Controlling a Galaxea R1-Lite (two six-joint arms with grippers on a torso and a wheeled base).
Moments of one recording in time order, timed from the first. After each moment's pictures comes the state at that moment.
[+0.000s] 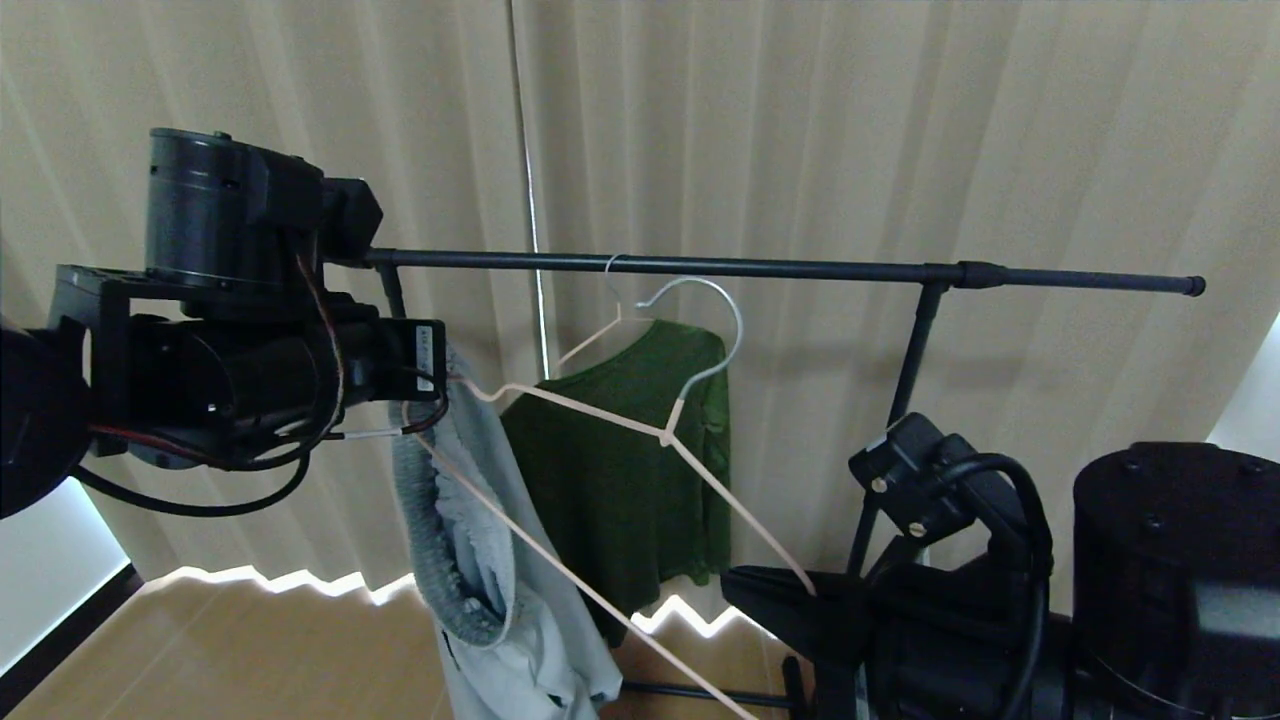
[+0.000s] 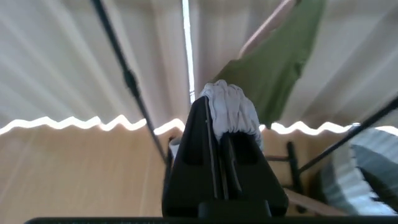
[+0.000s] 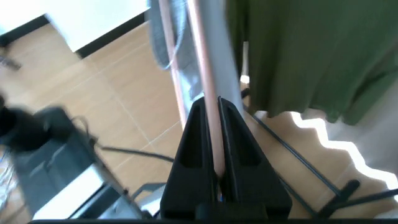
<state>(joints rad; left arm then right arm) -0.48 1.57 -1.11 -0.03 0.44 -0.12 0.97 1.52 -0.63 -0.49 -0.14 0.32</state>
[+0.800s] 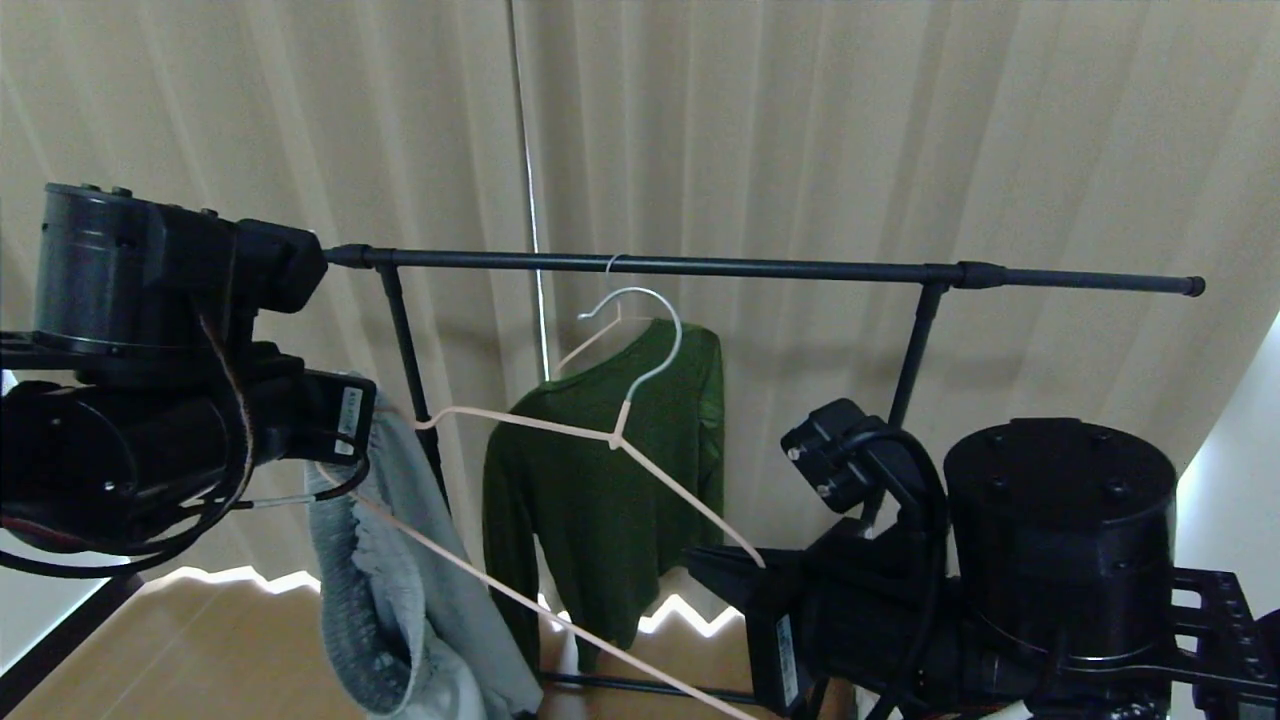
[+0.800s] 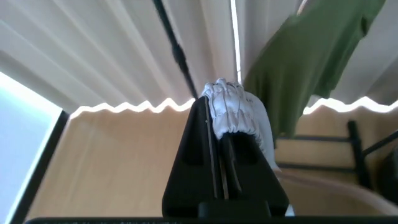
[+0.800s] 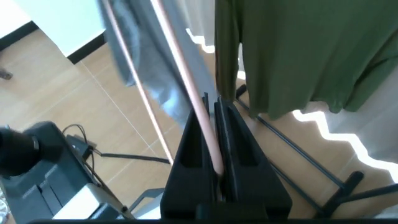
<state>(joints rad) -0.43 1.45 -0.96 0.00 0.53 0.04 0.95 1.63 -0.72 -0.48 -0.15 0.35</state>
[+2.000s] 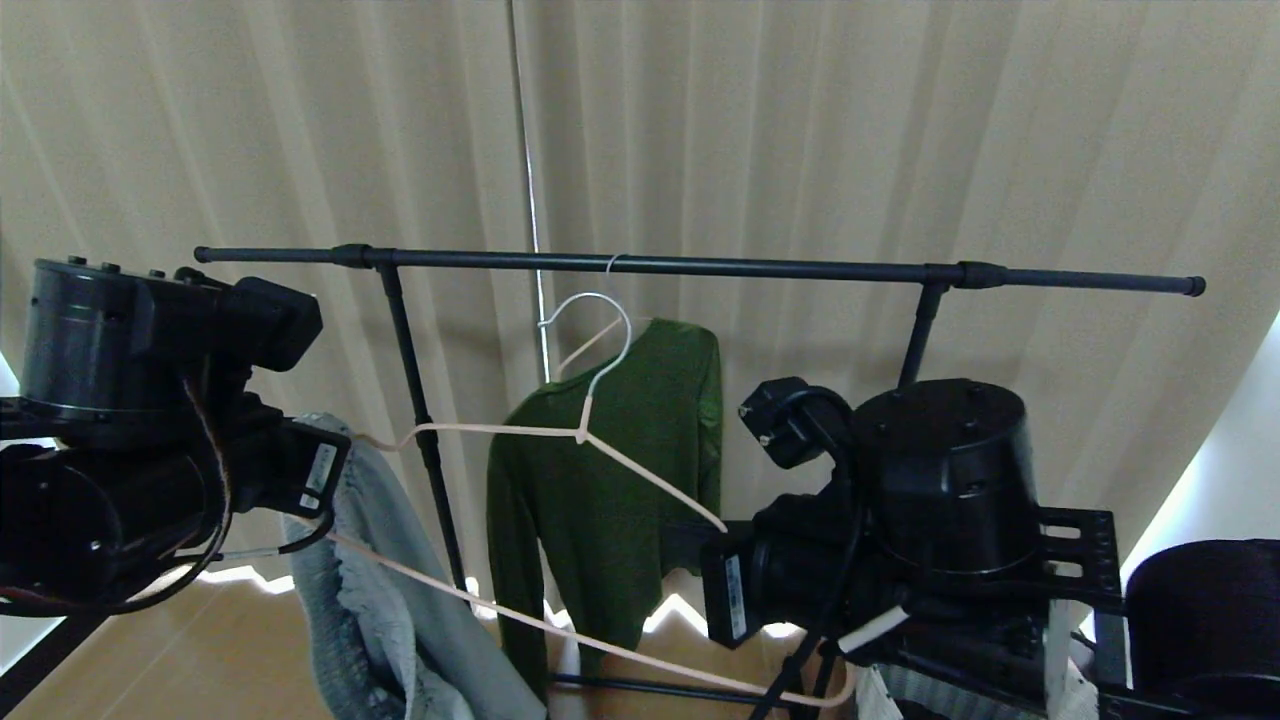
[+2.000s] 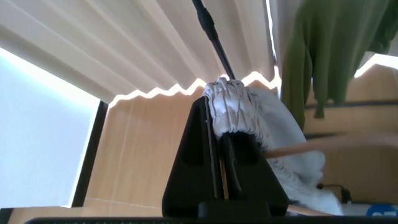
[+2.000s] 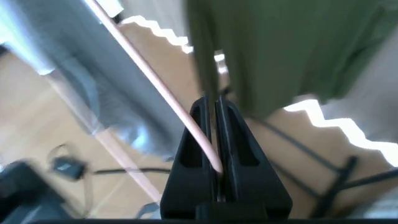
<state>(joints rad) -0.39 1.43 -0.82 -0.07 0.53 0.17 0.92 1.72 -0.83 -0.42 -0.09 0.42</state>
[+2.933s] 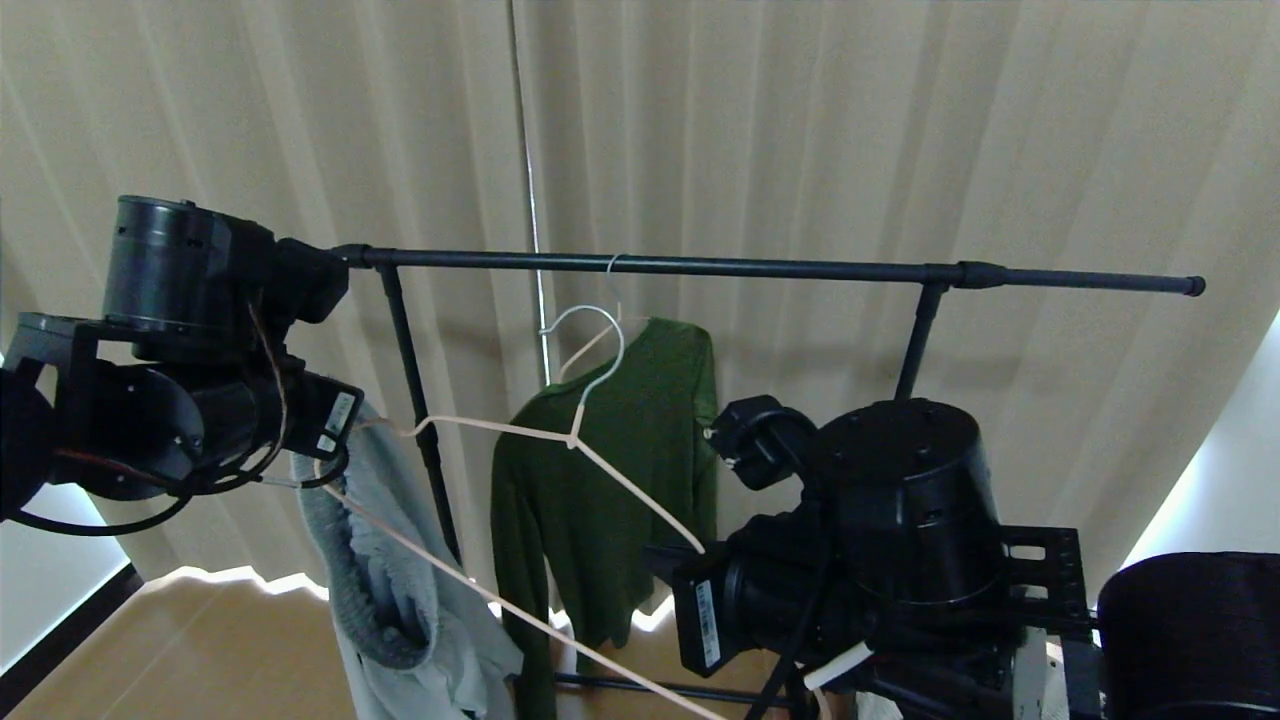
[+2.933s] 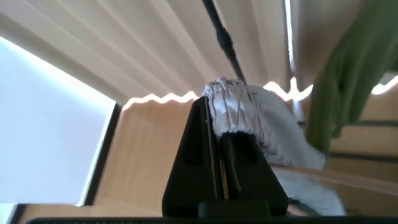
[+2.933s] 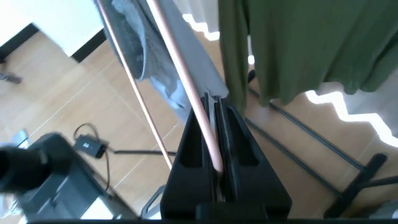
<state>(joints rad) -0.32 1.55 -1.02 0.02 0.58 0.25 0.96 1.76 -0.88 -0.38 -0.15 0.43</state>
